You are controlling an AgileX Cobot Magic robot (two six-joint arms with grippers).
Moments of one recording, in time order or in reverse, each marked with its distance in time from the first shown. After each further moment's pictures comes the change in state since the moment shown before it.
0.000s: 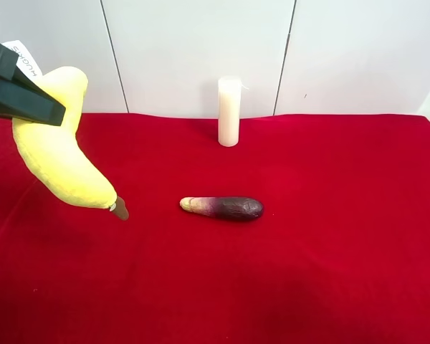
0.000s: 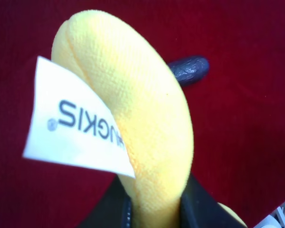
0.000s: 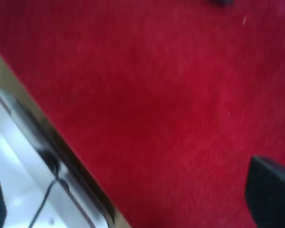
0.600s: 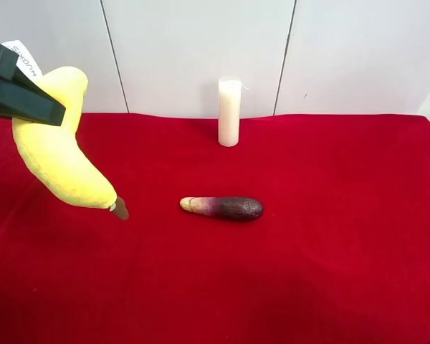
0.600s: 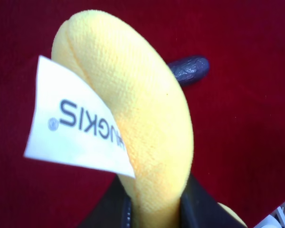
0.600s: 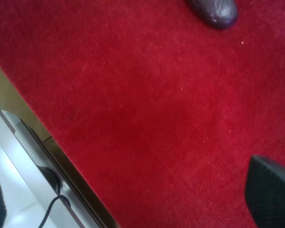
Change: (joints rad) left arm 0.000 0.000 0.000 0.000 0.000 0.000; right arm 0.000 -0.010 0.010 -0.004 -0.022 0.000
